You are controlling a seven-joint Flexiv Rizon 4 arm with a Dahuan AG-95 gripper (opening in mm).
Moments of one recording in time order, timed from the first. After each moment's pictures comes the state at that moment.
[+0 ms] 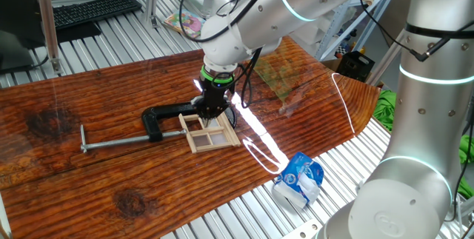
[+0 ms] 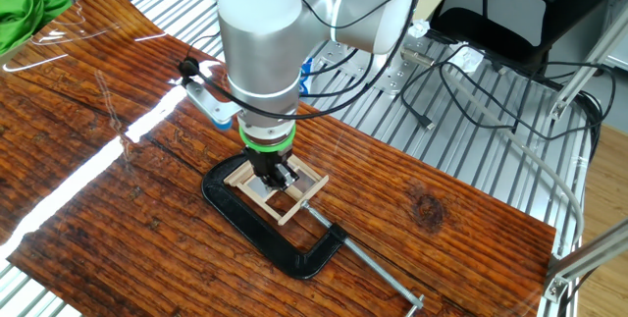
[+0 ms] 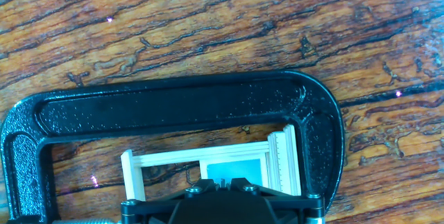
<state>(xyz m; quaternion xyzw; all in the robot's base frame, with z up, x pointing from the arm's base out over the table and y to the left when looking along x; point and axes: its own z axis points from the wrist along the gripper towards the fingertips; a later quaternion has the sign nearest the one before) 0.516 0.003 0.010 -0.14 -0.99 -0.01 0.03</state>
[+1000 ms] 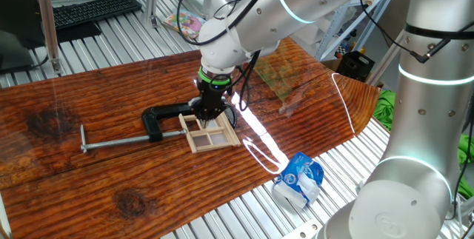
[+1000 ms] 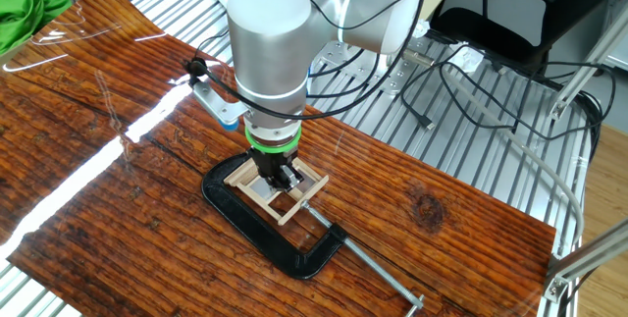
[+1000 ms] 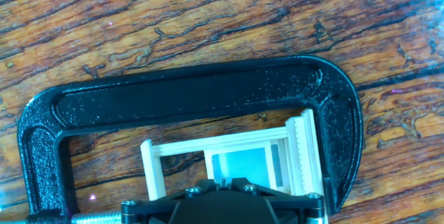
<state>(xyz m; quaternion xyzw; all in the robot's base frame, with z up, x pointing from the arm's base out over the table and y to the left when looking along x) 0.514 0.014 0.011 -0.15 -0.99 -0.01 0.03</state>
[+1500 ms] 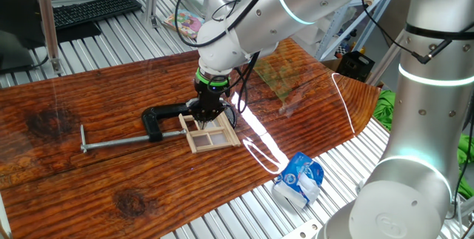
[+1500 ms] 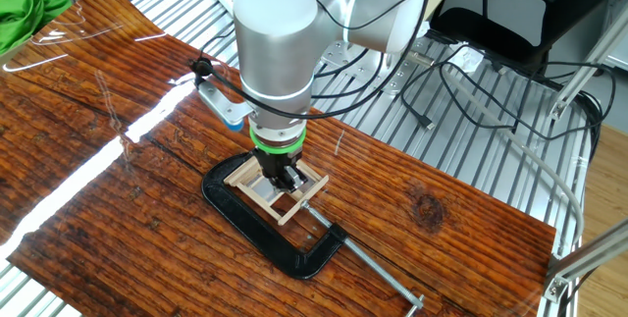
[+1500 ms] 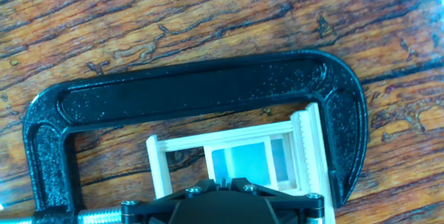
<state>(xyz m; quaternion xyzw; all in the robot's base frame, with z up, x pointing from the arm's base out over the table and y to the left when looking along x) 0.511 0.022 0.012 -0.16 -0.99 -0.01 0.03</state>
